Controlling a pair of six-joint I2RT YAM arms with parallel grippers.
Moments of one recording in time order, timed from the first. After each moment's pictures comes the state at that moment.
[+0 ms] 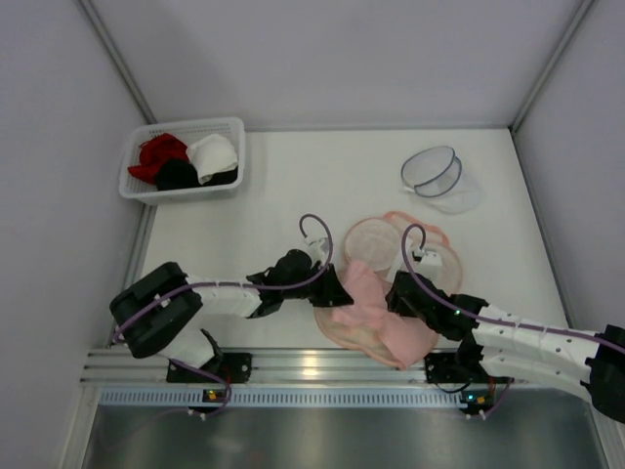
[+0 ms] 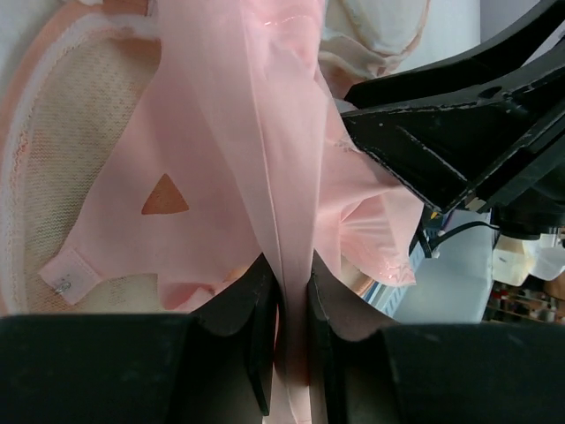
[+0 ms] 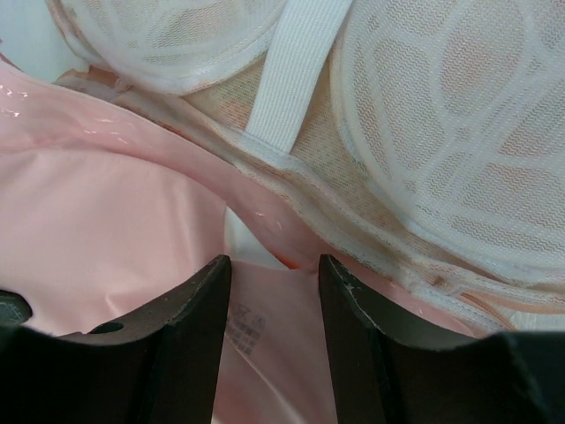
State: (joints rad) left arm -0.92 1.46 0.51 0.39 0.30 -0.89; right arm 0.97 0.84 0.31 -0.33 0.45 0.92
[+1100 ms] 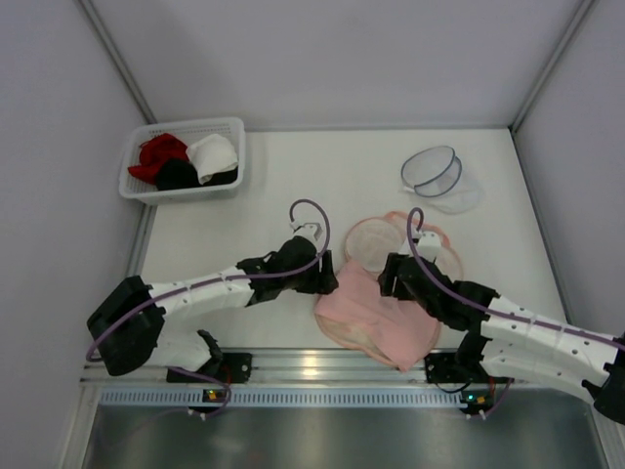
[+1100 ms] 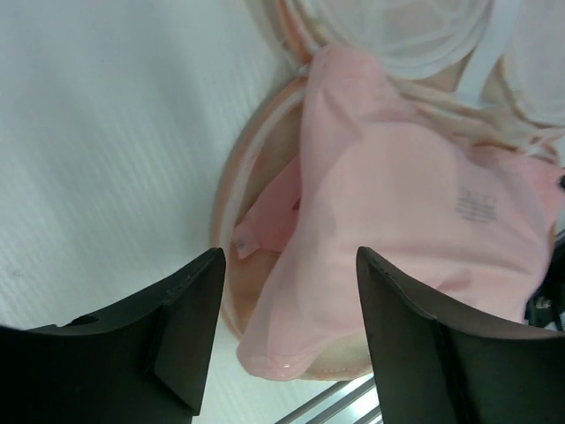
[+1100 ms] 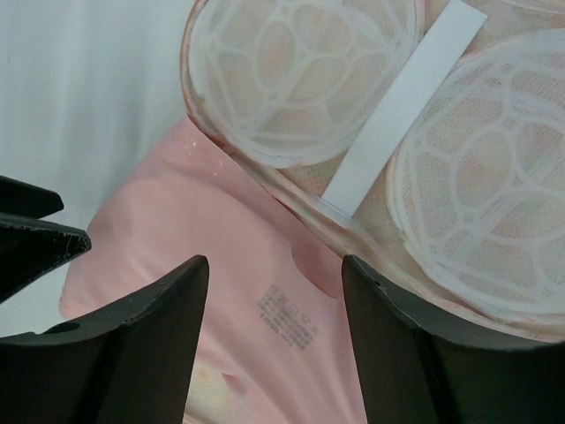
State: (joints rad) left arm -0.92 1.31 0.69 -0.11 -0.06 -0.73; right arm 0.97 0.82 0.51 -0.43 0.49 0.78
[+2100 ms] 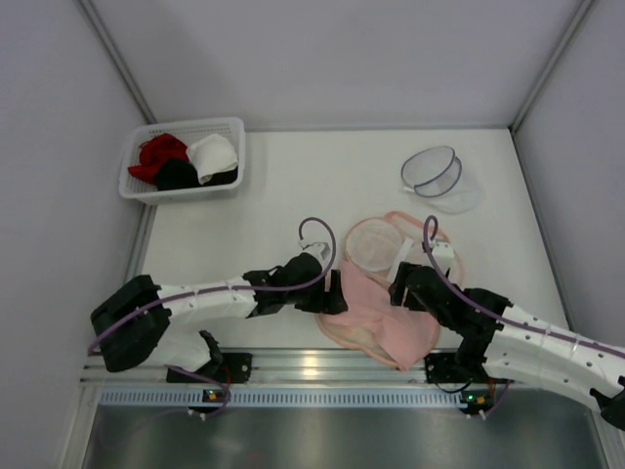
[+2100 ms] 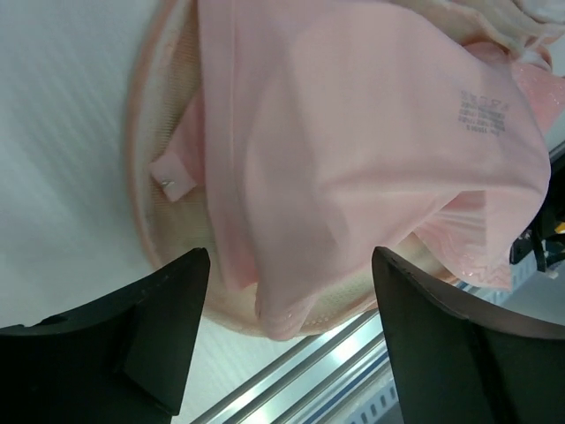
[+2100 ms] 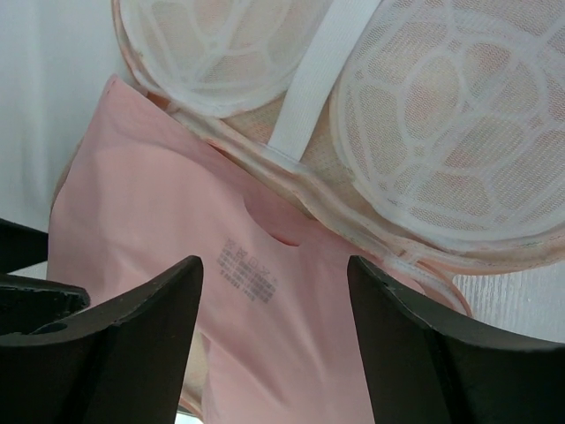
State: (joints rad) left arm -1.02 1.37 0.60 -0.03 0.07 -0.85; right arm 0.99 0.70 0.48 -0.62 0.50 0.89
